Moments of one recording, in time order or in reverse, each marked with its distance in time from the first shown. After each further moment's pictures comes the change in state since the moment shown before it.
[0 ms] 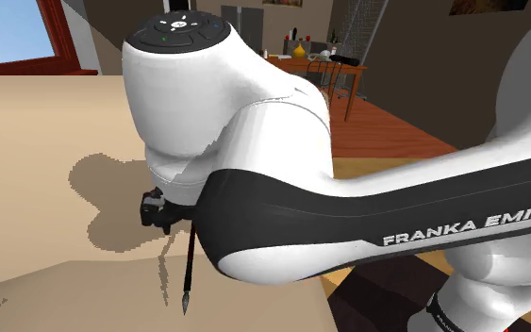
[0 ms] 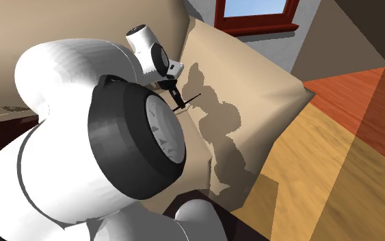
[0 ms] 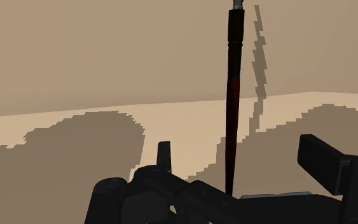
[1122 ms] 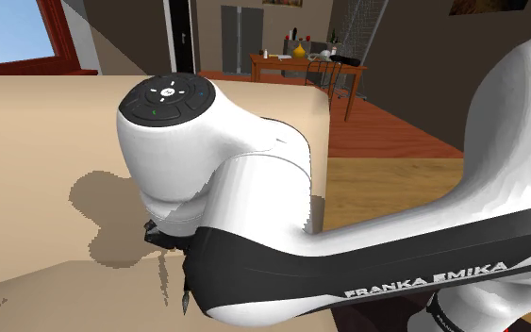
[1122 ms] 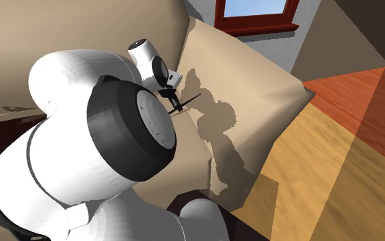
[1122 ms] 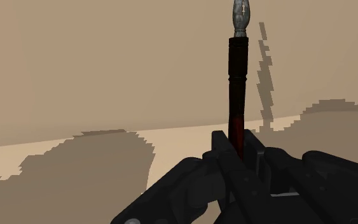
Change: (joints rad) arm -0.131 -0.026 0.155 -0.026 0.028 0.083 0.040
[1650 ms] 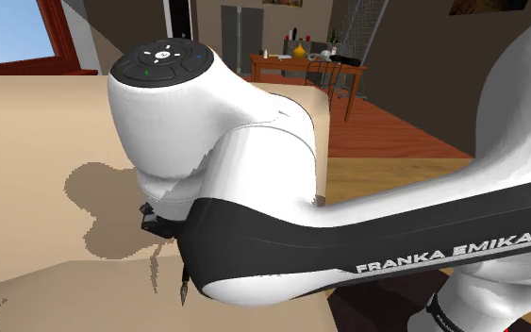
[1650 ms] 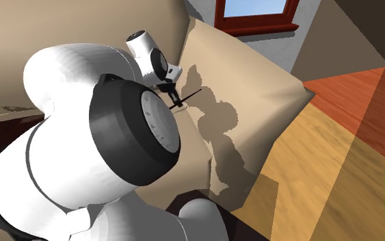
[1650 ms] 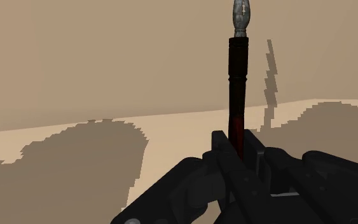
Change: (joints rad) arm 0.035 0.012 -0.050 0.039 -0.015 -0.055 -0.007
